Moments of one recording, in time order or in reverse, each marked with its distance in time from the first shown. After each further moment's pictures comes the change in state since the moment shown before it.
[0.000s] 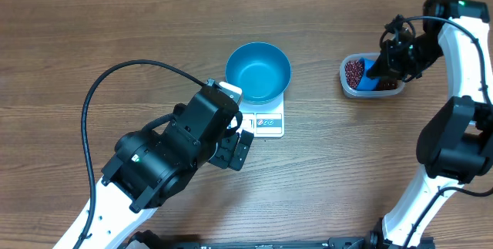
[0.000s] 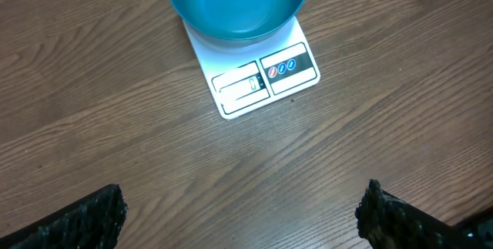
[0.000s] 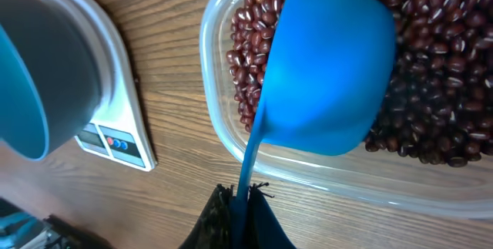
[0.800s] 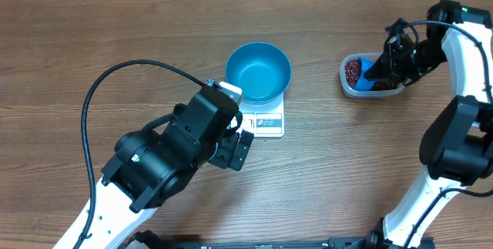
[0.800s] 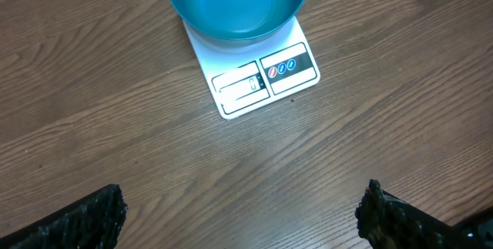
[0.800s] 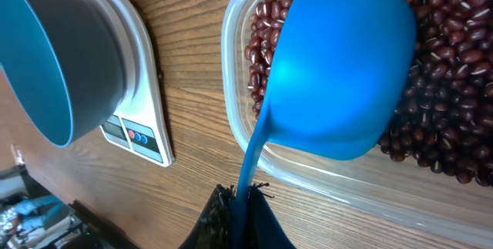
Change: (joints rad) left arm 0.000 0.000 0.000 0.000 0.000 0.000; right arm -0.029 -0.006 -0.071 0.039 -0.105 -0.057
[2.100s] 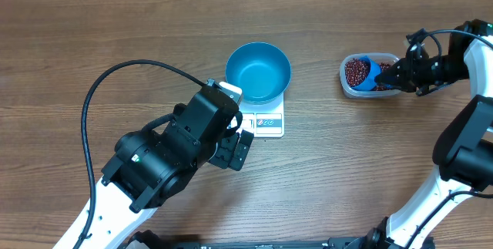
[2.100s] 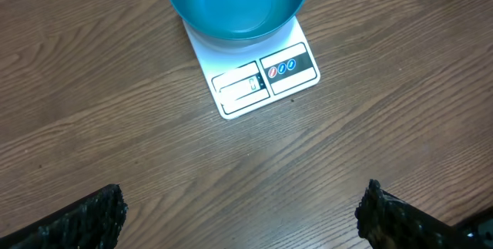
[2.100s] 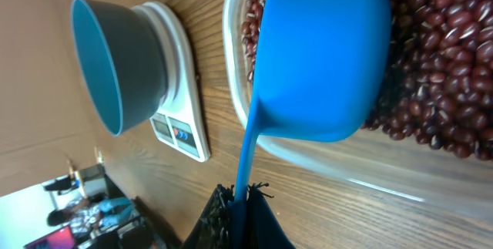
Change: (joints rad) left arm 0.000 0.000 0.000 0.000 0.000 0.000; right arm -0.143 0.000 -0.089 -0.041 -0.211 -0.115
